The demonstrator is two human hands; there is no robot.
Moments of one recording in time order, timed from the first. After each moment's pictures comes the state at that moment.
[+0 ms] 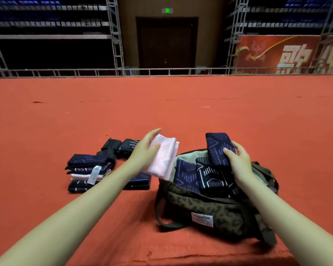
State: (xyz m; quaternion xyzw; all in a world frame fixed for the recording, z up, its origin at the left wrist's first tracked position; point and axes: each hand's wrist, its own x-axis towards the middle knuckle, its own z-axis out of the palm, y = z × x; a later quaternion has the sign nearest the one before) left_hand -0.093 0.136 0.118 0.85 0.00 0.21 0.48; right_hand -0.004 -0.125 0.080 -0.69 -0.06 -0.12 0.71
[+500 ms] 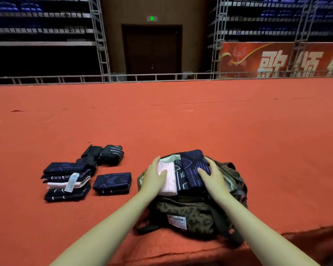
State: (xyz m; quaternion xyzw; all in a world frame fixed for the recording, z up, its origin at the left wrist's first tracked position) left_hand -0.066 0.040 0.044 0.89 0.11 0.17 0.41; right_hand -0.036 -0.155 0.044 -0.79 -0.11 -0.07 0.60
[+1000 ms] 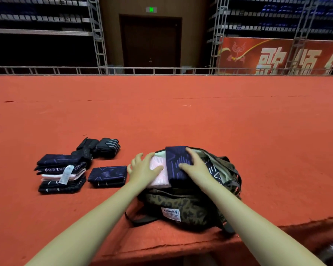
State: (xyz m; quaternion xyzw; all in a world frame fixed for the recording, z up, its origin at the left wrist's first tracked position) left_hand -0.060 0.061 0.038 0.95 0.16 0.15 0.25; right_hand -0.037 -0.124 0.064 -0.82 -0.14 0.01 0.56
